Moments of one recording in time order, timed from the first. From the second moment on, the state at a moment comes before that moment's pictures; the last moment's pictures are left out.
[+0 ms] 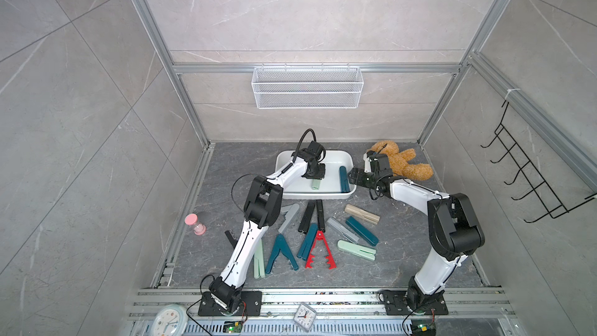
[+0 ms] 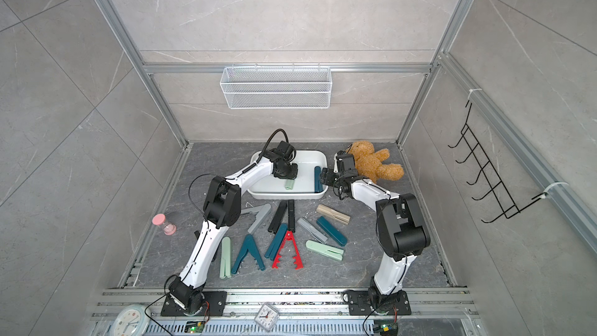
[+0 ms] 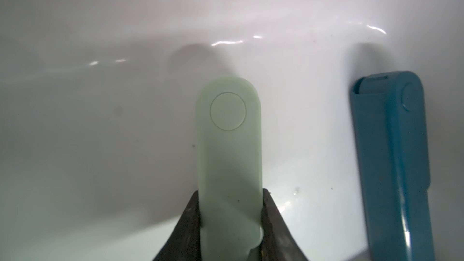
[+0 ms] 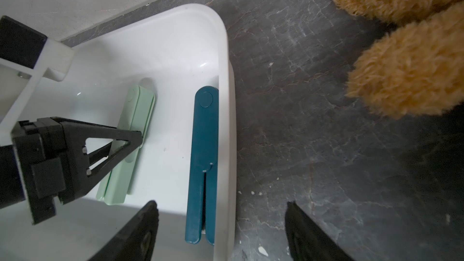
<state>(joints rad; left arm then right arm) -0.59 2.51 2.19 -0.74 0.09 -0.36 0.24 1.78 1.11 -0.08 -0.13 0.40</state>
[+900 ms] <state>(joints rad) -0.62 2.44 2.07 -0.66 0.24 -0.44 0.24 1.80 1.11 -0.08 -0.14 0.42</state>
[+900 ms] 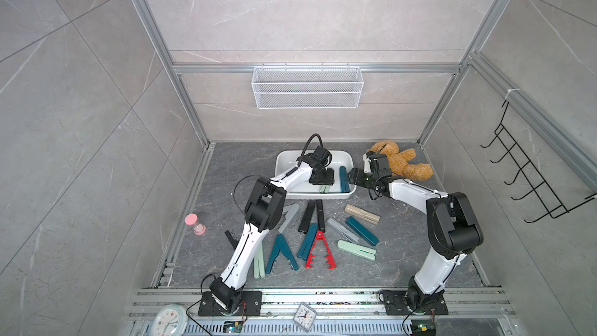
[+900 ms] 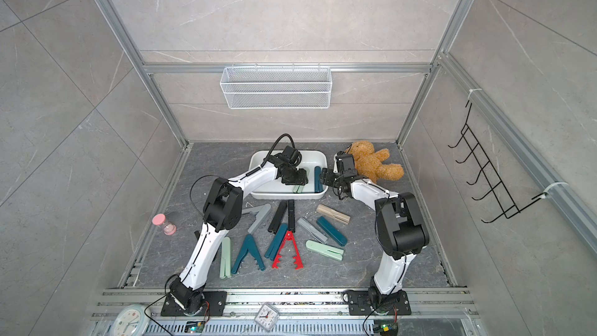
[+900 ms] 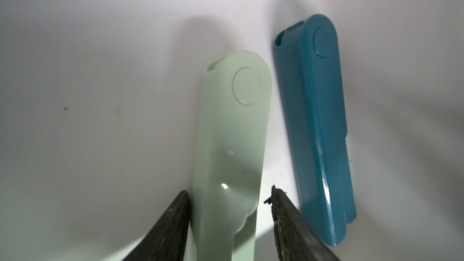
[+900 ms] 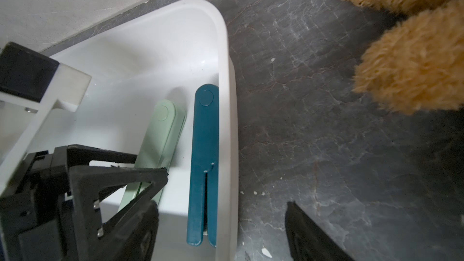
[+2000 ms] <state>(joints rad) -0.60 2.45 2.09 -0.54 0.51 -0.55 0.24 1.80 1.11 -0.12 -0.14 0.42</state>
